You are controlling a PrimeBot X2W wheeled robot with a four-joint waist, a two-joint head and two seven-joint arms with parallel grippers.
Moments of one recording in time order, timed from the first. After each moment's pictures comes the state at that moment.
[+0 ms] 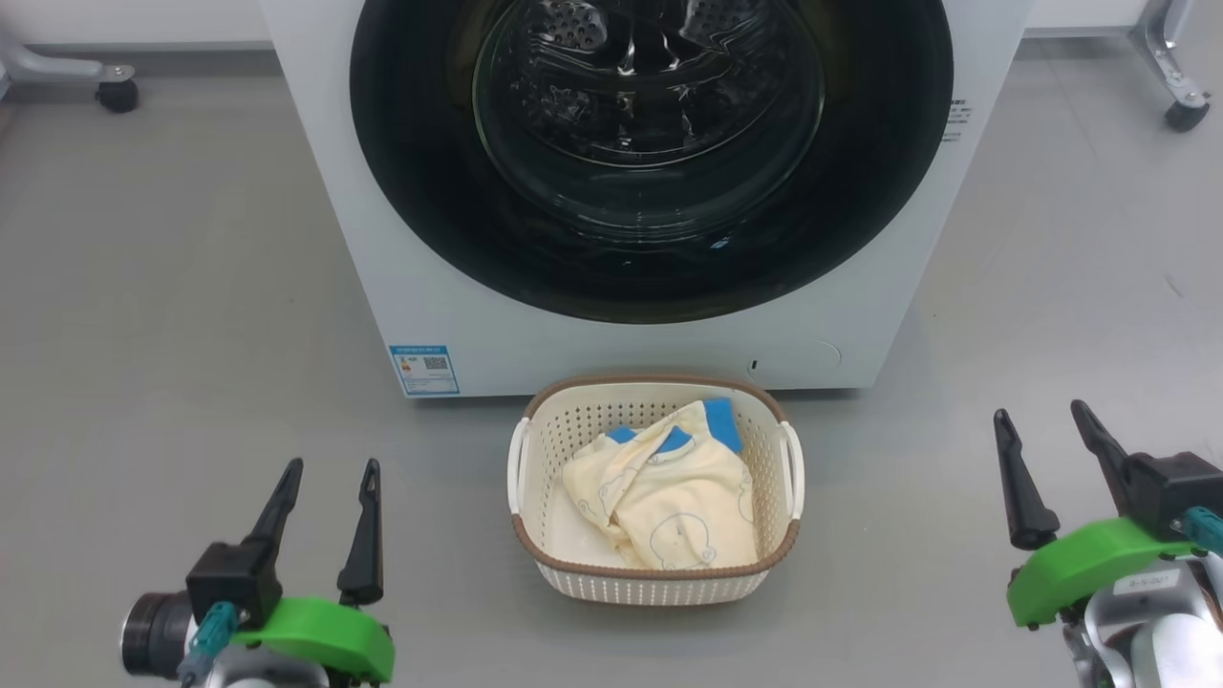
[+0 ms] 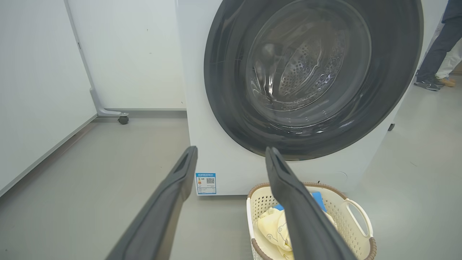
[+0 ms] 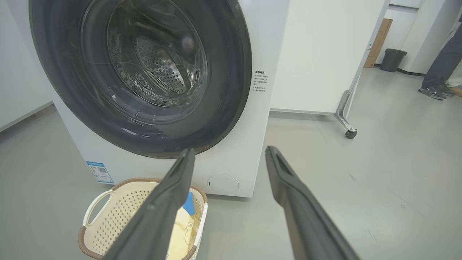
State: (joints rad) left arm -0.12 0.13 -0.18 0.28 -0.20 -0.09 -0.21; right arm -0.01 -0.05 -0.14 0.12 0.00 0.13 -0.08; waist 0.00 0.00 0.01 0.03
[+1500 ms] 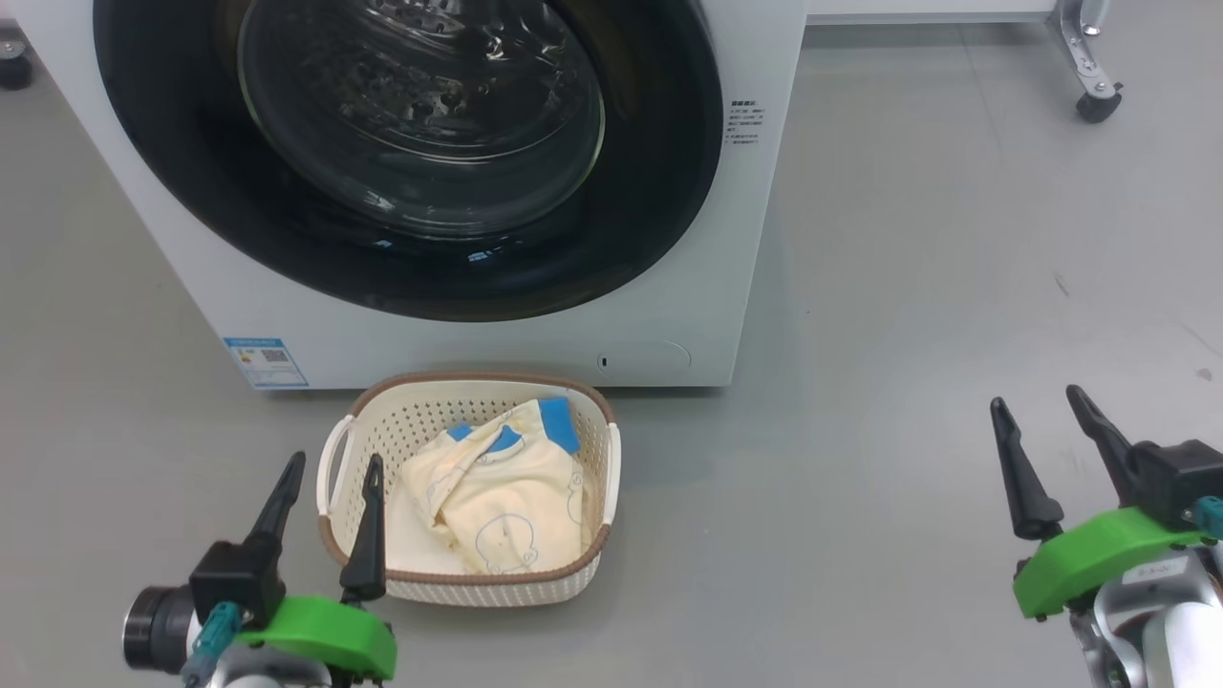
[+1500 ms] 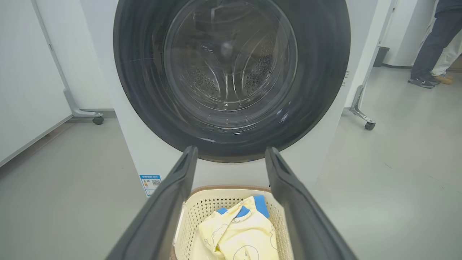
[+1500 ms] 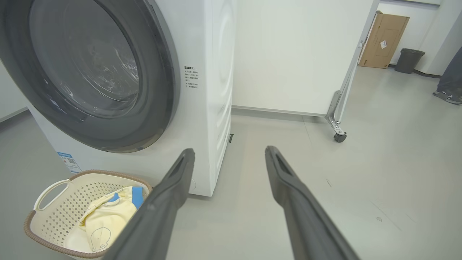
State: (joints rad) left arm -0.13 0.16 -0.21 0.28 -0.22 -0.06 -0.24; right arm -0.03 -0.04 -0.16 0.12 0.00 0.13 -0.08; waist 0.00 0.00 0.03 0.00
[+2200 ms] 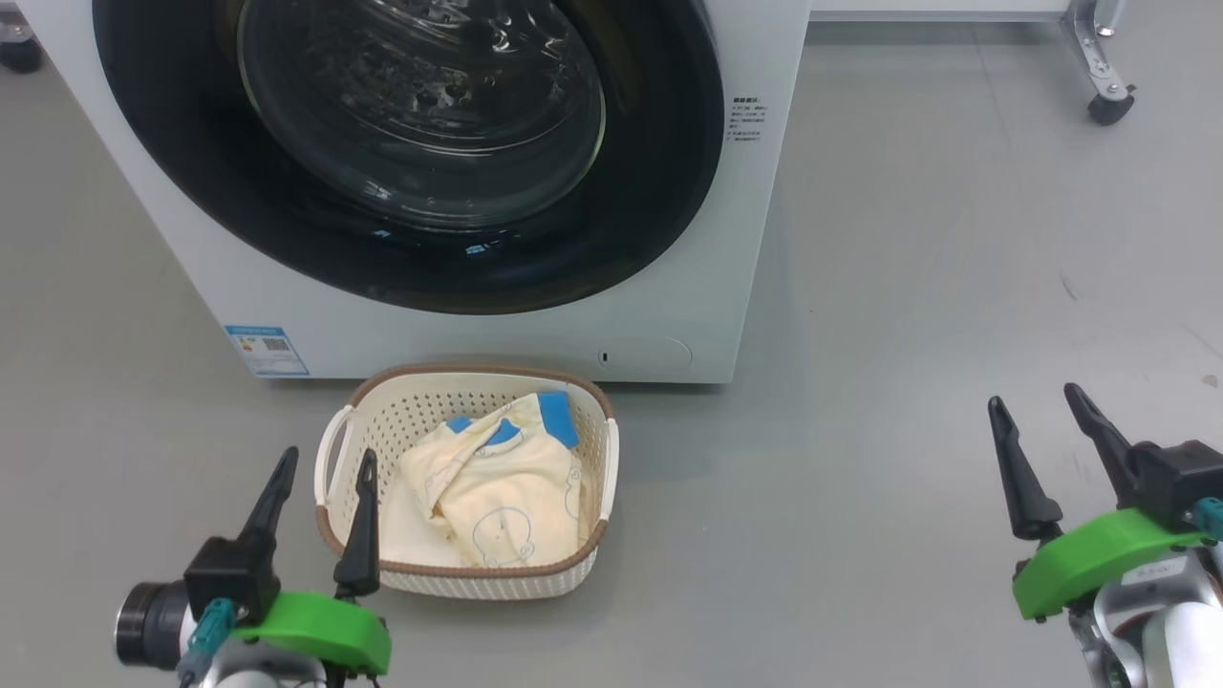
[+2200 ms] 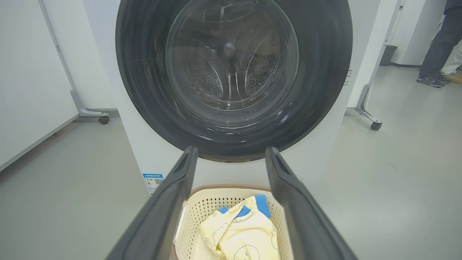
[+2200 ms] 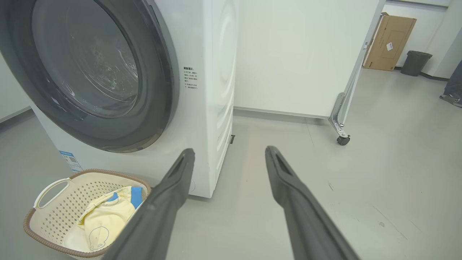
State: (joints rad) left arm -0.14 0.17 -0.23 0.28 -0.22 -0.05 -0.24; right arm -0.03 -0.05 -0.16 0.12 0.00 0.13 -0.09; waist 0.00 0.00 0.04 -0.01
